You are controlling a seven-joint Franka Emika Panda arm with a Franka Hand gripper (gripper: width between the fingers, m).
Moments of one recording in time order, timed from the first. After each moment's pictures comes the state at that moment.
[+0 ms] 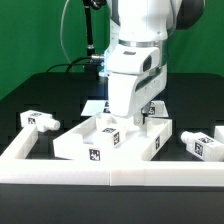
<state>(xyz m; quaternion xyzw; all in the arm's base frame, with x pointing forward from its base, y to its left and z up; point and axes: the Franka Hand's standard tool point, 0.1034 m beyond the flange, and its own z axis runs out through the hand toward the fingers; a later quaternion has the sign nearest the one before) 0.490 -0.001 0.023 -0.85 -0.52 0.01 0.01</state>
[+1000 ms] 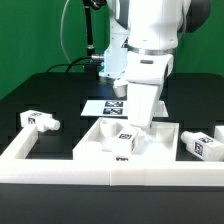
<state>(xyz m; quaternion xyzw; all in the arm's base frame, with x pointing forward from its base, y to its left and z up) 0.496 0.011 0.015 -0.79 -0.61 0.04 0.02</state>
